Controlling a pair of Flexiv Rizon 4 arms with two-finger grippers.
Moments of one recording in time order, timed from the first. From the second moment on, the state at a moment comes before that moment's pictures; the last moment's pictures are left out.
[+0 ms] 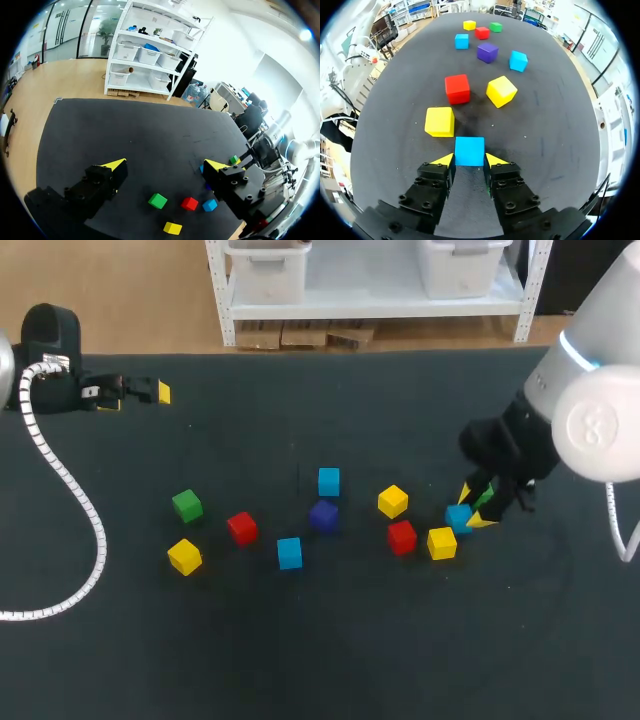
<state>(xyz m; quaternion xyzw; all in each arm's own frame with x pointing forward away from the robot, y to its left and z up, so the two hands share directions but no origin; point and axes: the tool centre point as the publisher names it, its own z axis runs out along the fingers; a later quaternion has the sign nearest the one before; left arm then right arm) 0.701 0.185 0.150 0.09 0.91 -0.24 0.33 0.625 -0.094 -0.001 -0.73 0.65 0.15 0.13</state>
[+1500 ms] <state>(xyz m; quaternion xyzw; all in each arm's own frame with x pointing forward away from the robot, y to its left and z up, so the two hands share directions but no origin) 0.701 0.185 0.150 0.09 0.91 -0.24 0.33 0.706 0.036 0.008 -0.67 0.71 0.15 0.17</state>
